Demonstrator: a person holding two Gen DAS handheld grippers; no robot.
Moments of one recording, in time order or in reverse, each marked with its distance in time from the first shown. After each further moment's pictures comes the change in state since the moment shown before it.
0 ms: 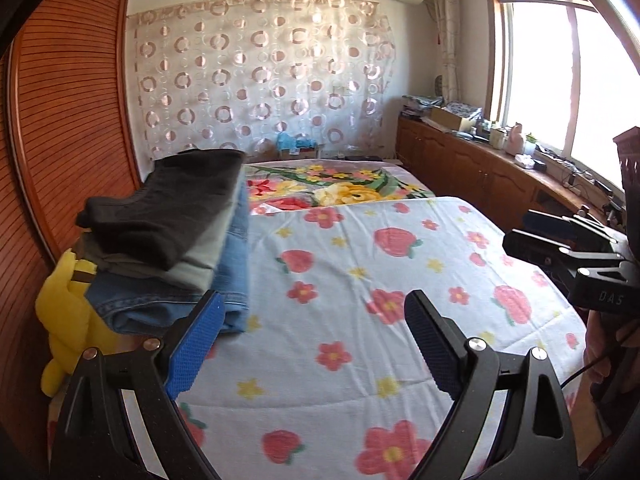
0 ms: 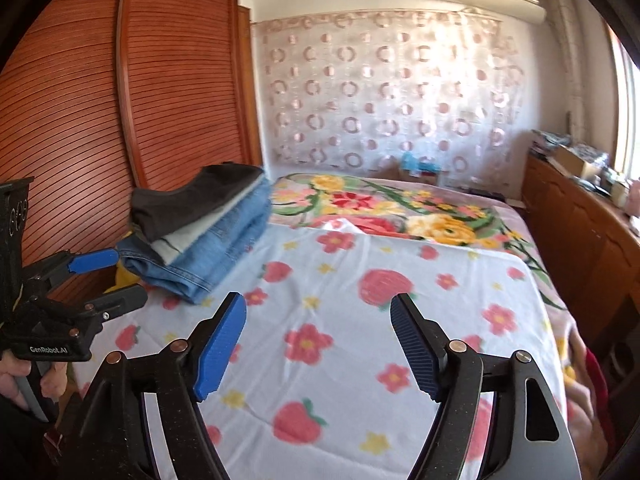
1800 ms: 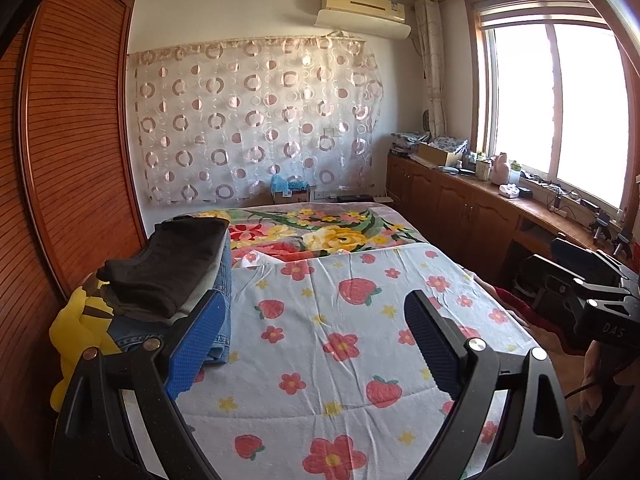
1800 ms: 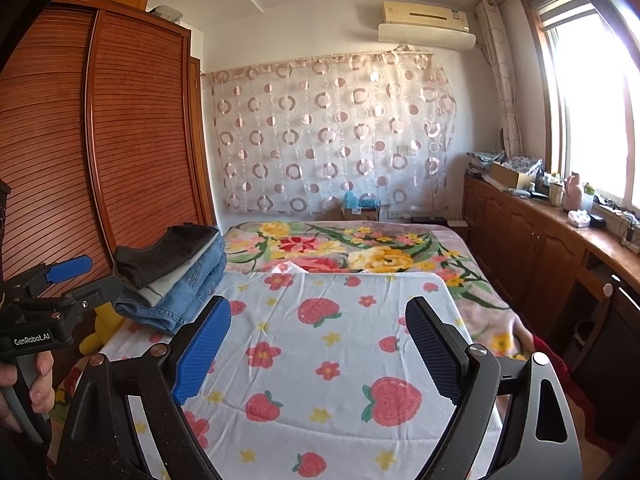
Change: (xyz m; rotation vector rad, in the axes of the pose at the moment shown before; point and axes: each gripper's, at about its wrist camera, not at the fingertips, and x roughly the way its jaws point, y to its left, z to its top) left arm -0.075 -0.046 0.032 0.017 -0.141 0.010; right arm -0.087 0.050 -0.033 0.091 -0.166 -0.175
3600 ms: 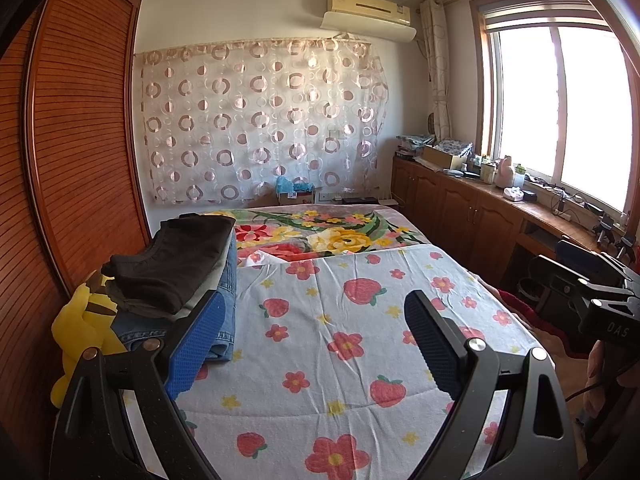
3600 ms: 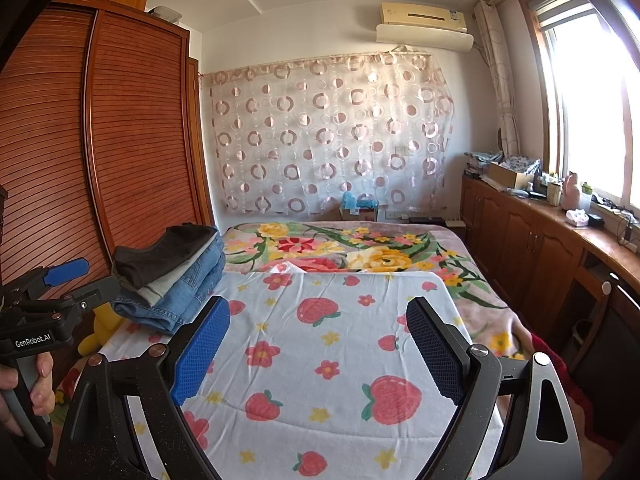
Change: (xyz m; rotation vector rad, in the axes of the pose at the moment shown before) left arm 0.000 0.003 -0.001 0.000 -0.001 0.002; right arm 0.002 0.000 -0.005 -0.004 -0.004 -0.004
